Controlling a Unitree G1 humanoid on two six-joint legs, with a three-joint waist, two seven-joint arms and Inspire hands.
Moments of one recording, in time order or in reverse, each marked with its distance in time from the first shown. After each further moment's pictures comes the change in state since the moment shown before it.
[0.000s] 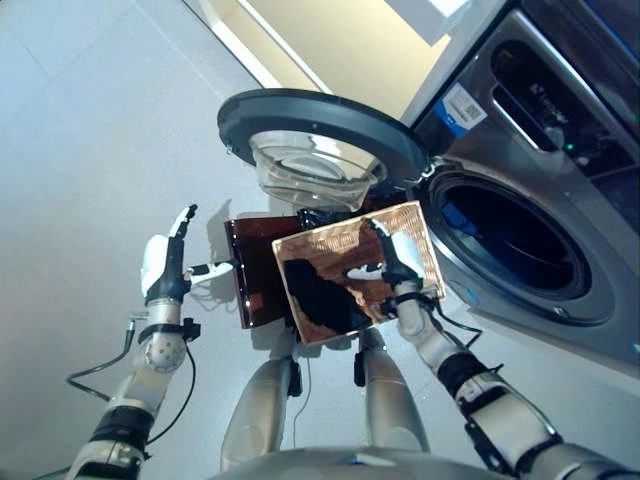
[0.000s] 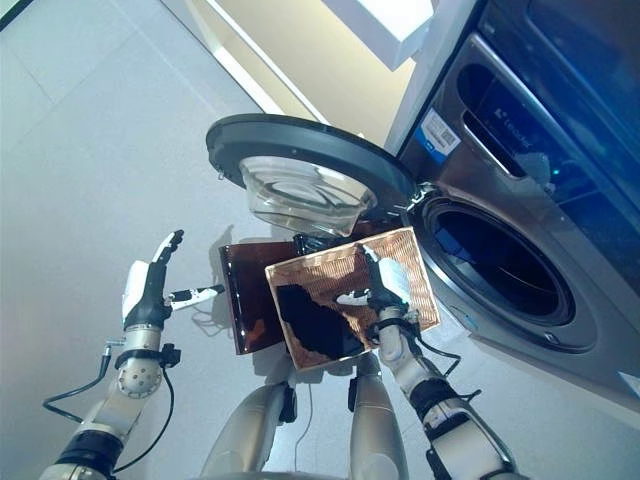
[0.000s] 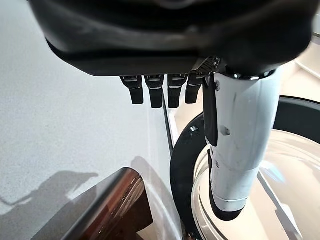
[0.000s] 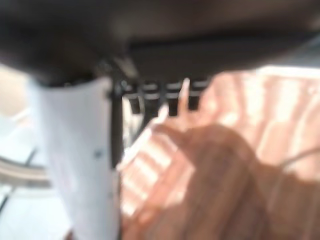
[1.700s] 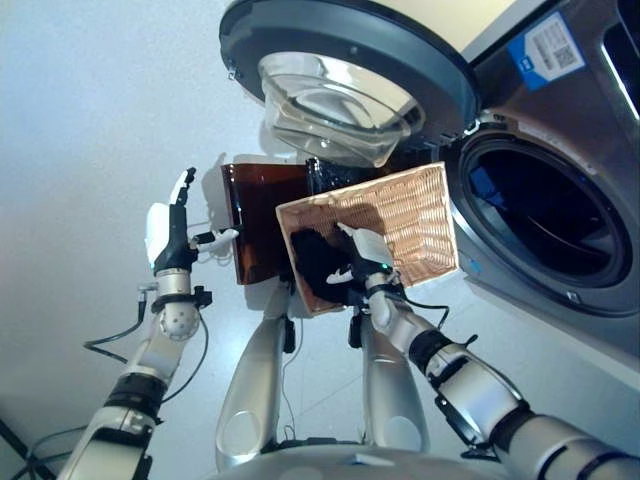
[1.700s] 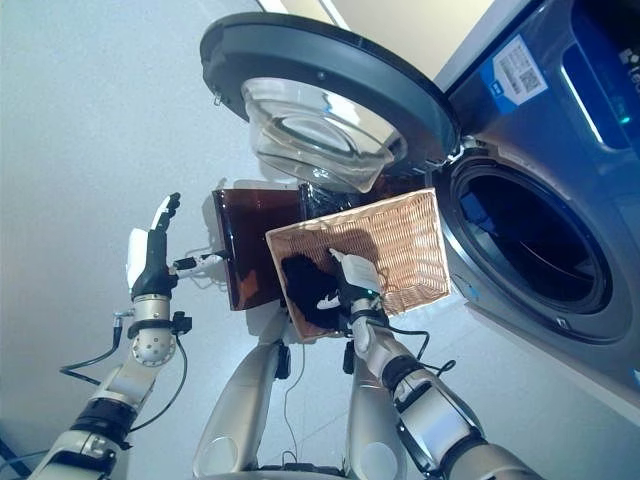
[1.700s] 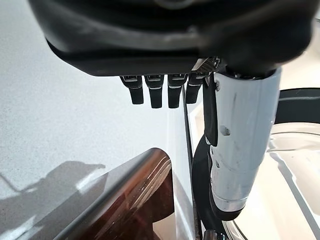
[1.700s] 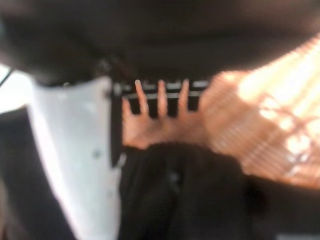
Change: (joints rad) left arm -0.140 0.000 -0.069 -0.015 -0.054 0.050 0.103; right arm -0.152 0.096 0.142 0.199 -0.180 0.087 -0.047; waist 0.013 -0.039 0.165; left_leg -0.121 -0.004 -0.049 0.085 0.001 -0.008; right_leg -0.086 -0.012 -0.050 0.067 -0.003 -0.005
